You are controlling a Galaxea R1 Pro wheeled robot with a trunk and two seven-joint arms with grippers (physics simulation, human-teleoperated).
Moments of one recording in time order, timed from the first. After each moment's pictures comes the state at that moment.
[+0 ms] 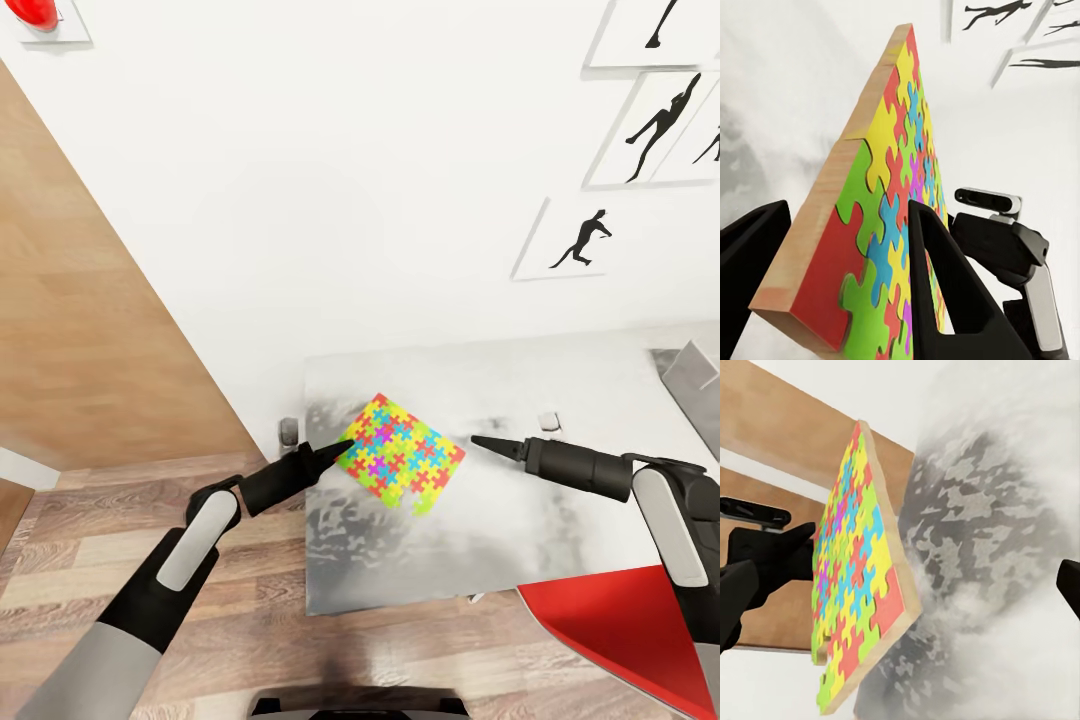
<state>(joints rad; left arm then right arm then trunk) -0.60 0.09 -0.31 -1.23 1.17 0.63 -0.48 -0.56 -0.34 -0.13 -1.50 -0.60 1.04 0.84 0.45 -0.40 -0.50</state>
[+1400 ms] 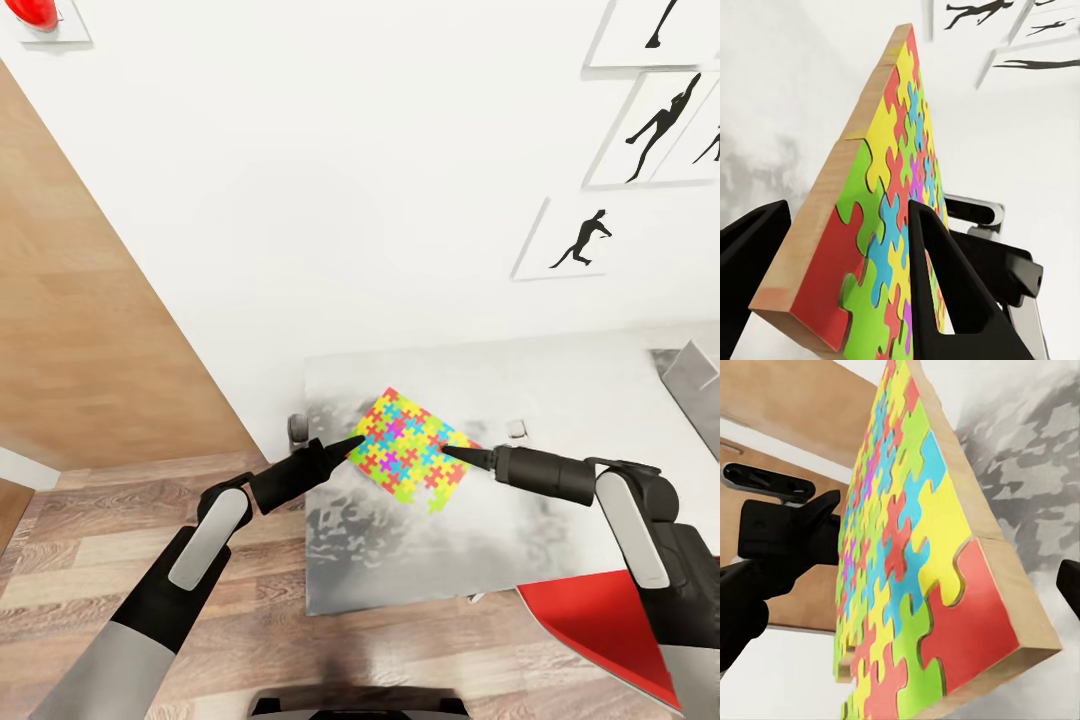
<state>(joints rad) -0.61 0.05 -0.31 -1.24 1.17 0.63 -0.46 -0.56 -0.27 -0.05 -1.50 -0.60 1.04 0.84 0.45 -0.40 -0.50</state>
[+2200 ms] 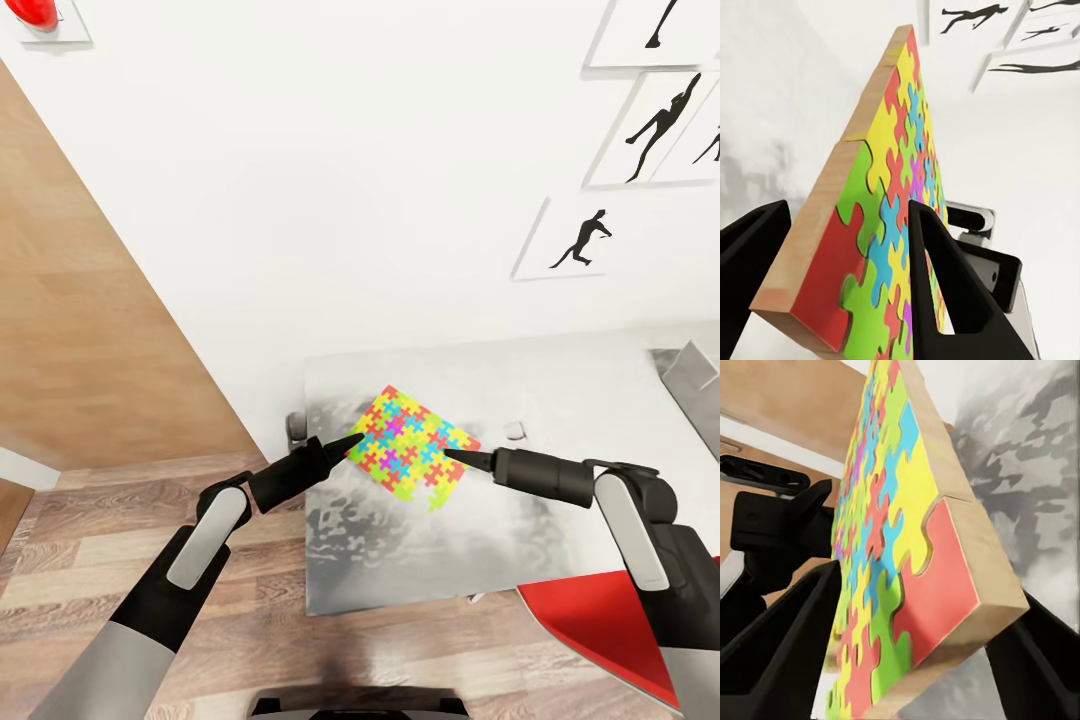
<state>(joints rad) -0.61 0.05 -0.30 -1.25 1.18 0.64 -0.46 -0.56 -0.27 -0.05 -1.50 -0.60 1.04 0.84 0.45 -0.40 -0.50</state>
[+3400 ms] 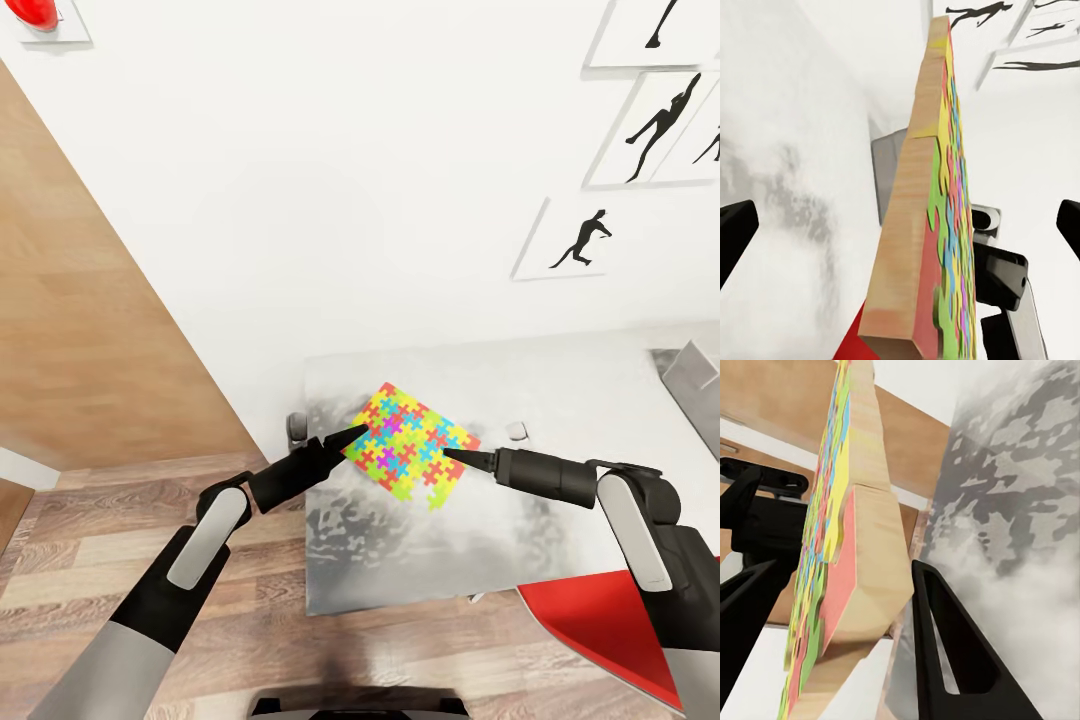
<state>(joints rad) -0.61 0.05 -0.30 -1.25 1.17 0.63 -0.46 -0.55 -0.28 -0.05 -1.50 -0.60 1.04 0.84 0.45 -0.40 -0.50</state>
